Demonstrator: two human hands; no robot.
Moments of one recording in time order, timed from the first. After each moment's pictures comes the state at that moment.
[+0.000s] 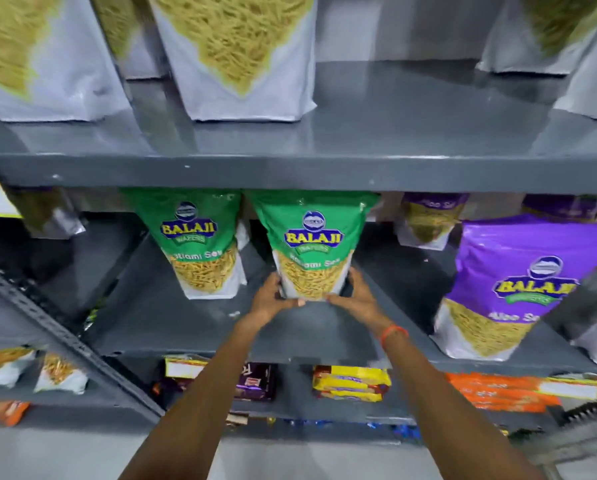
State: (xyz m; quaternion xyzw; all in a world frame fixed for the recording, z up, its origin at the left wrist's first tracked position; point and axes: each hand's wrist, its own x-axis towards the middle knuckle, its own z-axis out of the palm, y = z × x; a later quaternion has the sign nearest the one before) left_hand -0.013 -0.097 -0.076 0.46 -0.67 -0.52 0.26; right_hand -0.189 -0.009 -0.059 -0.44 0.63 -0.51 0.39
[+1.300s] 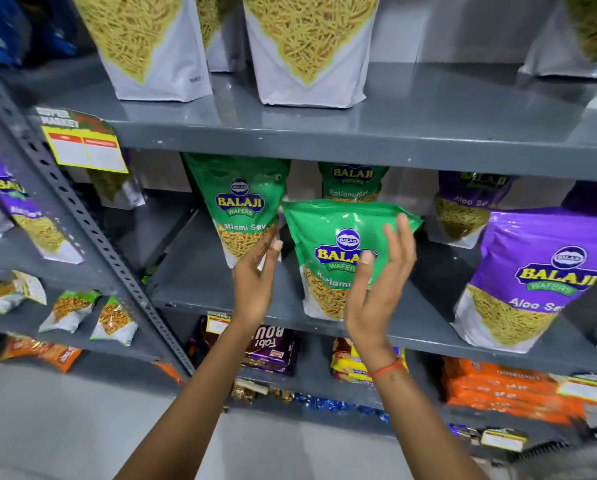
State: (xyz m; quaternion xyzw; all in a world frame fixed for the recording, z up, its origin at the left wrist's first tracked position) left_hand 0.061 -0.005 0.030 0.44 -0.58 -0.39 0.56; right_hand -0.072 0.069 0.046 -0.47 0.53 -0.70 -0.06
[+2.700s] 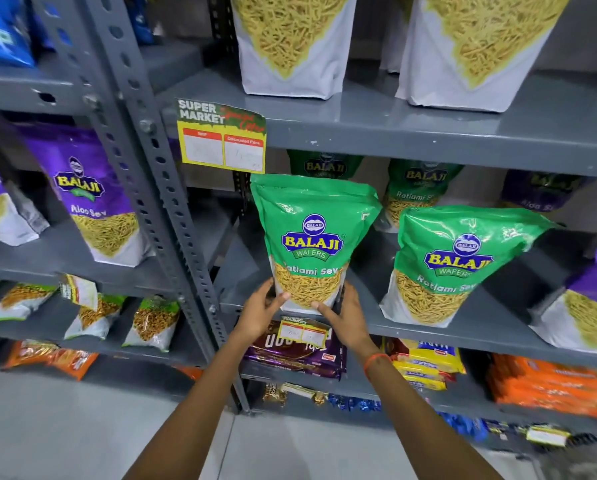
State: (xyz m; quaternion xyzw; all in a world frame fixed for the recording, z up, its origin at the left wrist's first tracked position) left_hand 0.241 -0.084 -0.064 0.48 -0.66 -0.50 0.28; right_hand 0.070 -0.025 -0.072 -0.47 0.70 -0.43 0.32
